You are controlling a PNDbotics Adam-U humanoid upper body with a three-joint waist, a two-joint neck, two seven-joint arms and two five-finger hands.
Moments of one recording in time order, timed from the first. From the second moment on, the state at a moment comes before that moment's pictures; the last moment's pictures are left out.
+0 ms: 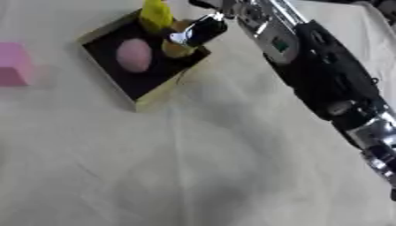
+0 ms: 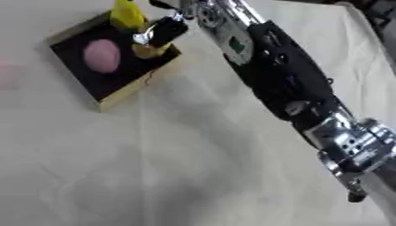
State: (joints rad) left arm -0.43 0.42 0.03 -1.99 0.34 -0.47 0.14; right arm -1.04 -0.66 0.33 -1.38 0.65 -0.14 0.41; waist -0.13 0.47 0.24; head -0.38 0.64
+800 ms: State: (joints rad) left arm -0.36 0.47 0.05 -1.99 0.32 -0.48 0.19; right arm -0.69 -0.97 0.18 -1.98 0.06 -0.12 0.11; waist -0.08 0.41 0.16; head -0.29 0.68
